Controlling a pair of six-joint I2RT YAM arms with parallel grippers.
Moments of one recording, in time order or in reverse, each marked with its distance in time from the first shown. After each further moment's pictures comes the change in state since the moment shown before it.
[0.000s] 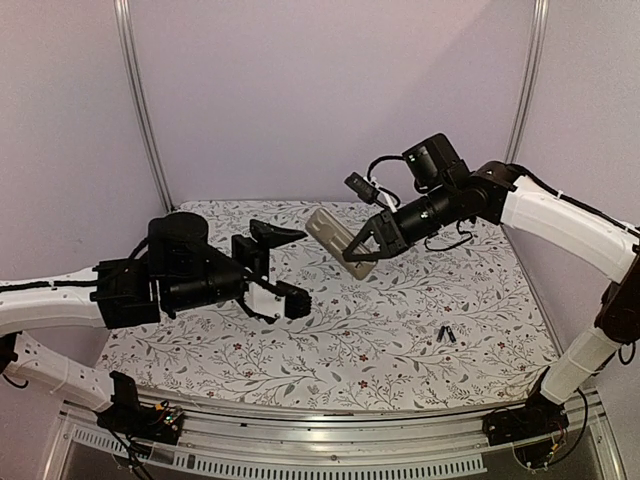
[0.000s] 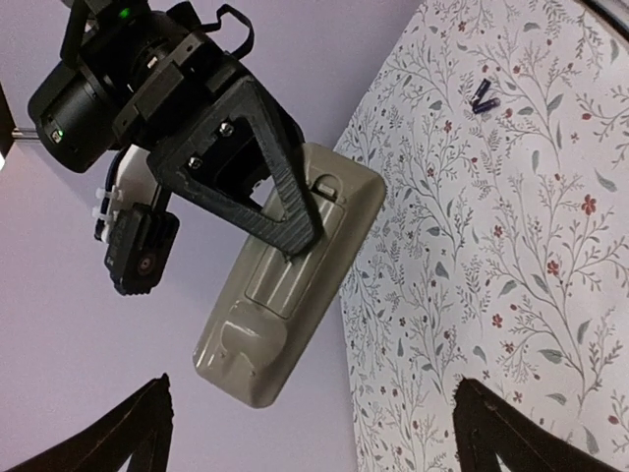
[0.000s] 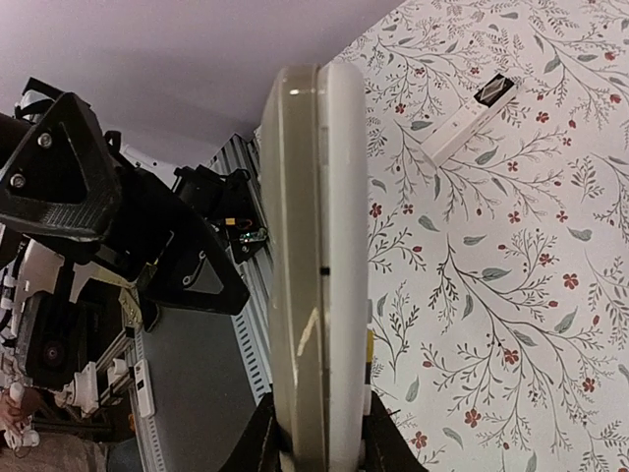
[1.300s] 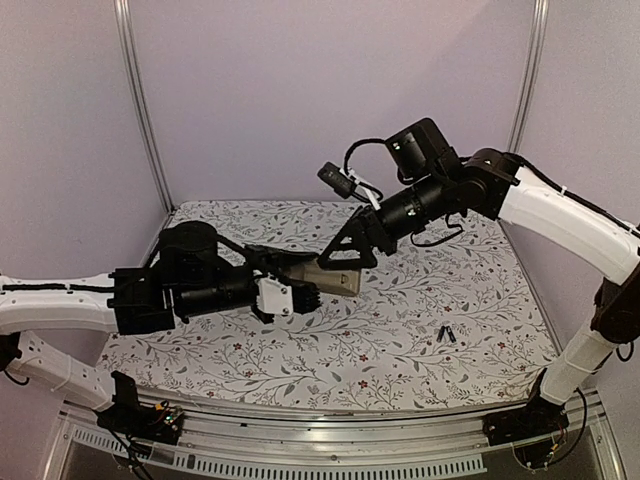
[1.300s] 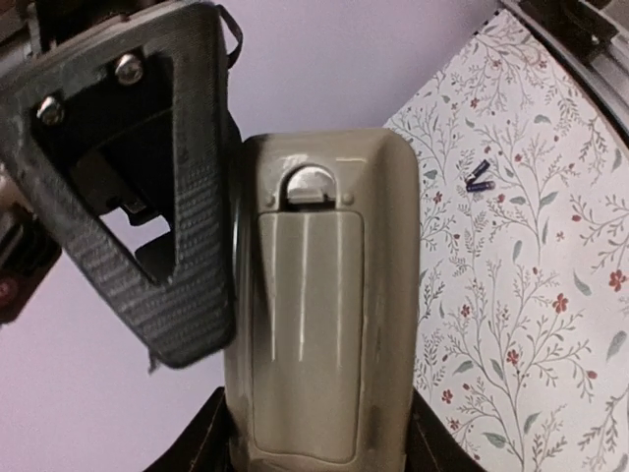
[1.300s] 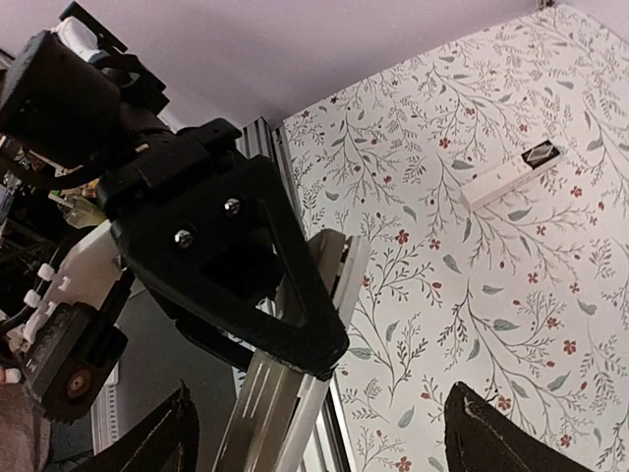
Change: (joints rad) left arm -0.006 0.069 -0.031 0.126 0.079 -0.133; right arm 0.135 0.080 0.171 -0.124 0.063 -0.130
